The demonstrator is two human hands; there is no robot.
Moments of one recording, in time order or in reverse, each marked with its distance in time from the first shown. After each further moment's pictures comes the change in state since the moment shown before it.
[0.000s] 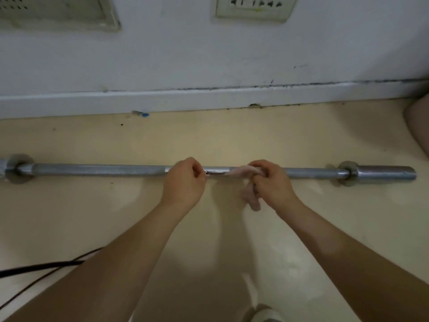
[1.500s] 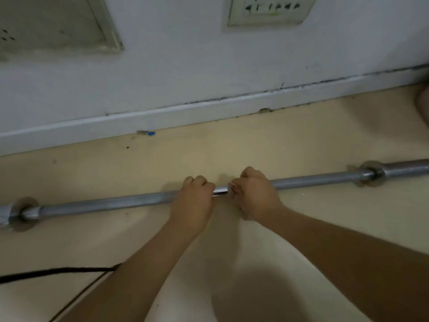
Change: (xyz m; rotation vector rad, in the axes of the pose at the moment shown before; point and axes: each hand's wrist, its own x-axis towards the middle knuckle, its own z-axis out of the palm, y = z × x) left_hand 0.045 -0.048 -0.015 0.542 -0.196 0.495; right_hand 0.035 -0.018 0.084 -0.738 -0.021 -0.308
